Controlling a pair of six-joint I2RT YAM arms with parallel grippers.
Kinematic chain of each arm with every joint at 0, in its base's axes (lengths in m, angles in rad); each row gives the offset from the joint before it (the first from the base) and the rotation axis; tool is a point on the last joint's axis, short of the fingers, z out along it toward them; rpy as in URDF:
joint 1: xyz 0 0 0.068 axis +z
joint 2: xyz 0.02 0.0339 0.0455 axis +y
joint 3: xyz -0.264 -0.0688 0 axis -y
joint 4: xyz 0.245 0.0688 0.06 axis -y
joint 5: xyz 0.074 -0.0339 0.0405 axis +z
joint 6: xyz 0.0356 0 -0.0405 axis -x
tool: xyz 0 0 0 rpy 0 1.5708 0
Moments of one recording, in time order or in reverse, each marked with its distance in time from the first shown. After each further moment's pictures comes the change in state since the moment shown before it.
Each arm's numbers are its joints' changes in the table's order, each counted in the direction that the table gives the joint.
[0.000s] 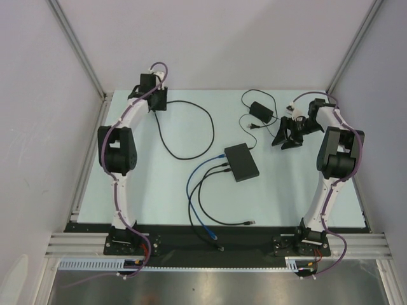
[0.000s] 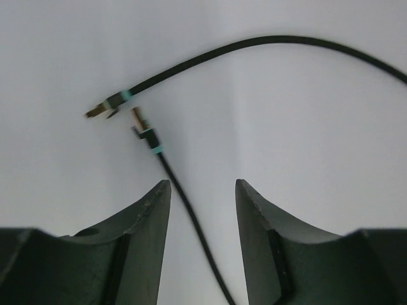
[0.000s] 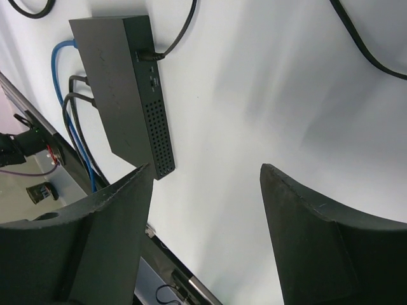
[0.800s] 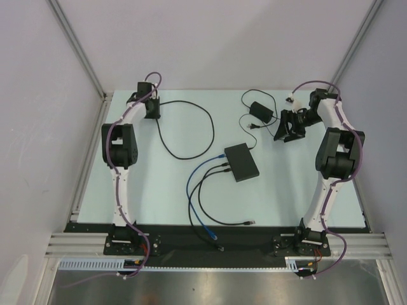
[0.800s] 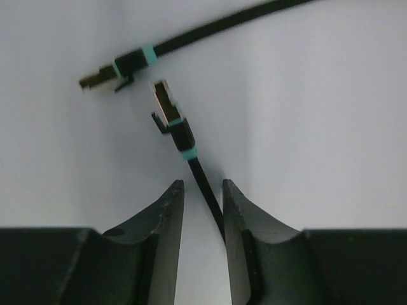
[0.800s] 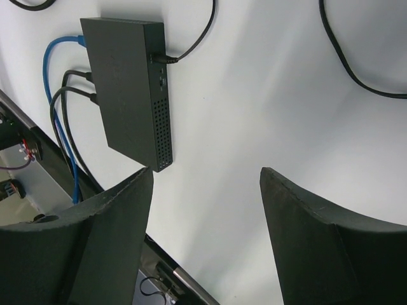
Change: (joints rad) left arm 0.084 0.164 0.024 -0.015 0.027 0.048; right arm 0.017 -0.002 0.155 -0.134 -0.053 0.089
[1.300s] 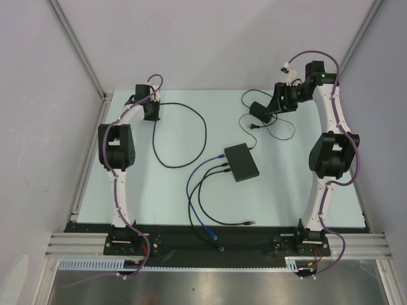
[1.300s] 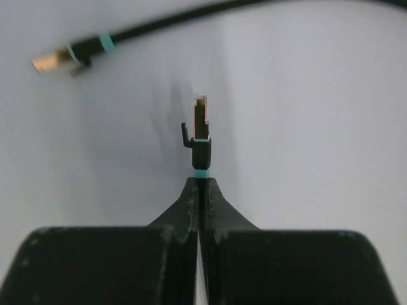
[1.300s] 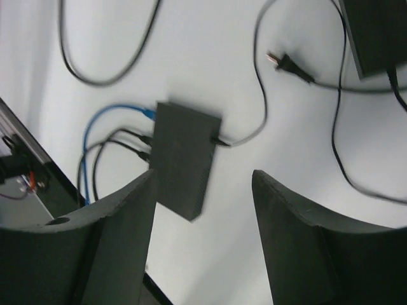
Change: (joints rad) left arm 0.005 0.013 0.025 0.022 -0.079 -0.074; right arm 0.097 0.023 0.352 -0.017 0.045 -0.095
